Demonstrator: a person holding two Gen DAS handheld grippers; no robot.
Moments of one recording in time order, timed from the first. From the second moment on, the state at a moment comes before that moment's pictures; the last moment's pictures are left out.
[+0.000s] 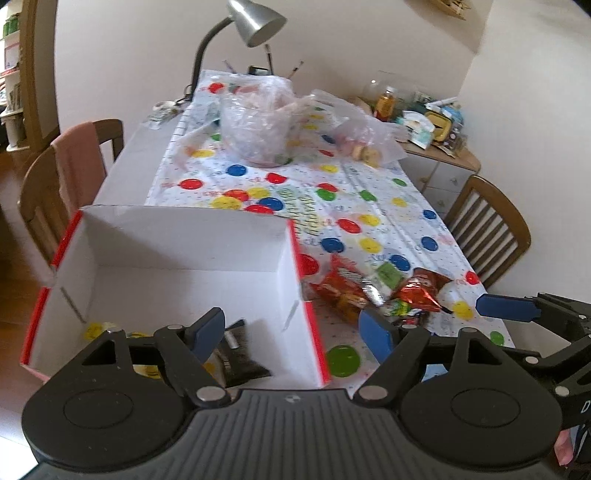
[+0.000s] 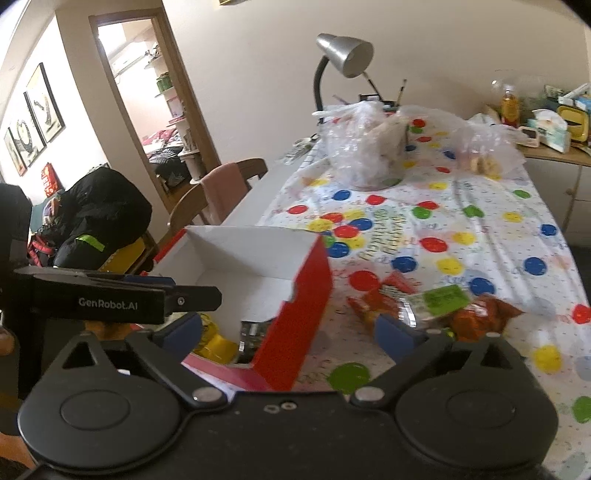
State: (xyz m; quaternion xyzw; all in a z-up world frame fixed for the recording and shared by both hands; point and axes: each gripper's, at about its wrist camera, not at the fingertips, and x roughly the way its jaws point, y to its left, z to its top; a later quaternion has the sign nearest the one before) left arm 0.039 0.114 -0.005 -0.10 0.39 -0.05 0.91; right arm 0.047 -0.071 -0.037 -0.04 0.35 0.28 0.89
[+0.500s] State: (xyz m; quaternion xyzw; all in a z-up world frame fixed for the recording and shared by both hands) left arm 0.061 0.010 -0.057 -0.06 0.45 -0.11 0.88; right arm 0.048 -0.160 -0.078 -0.13 0.38 0.24 0.88
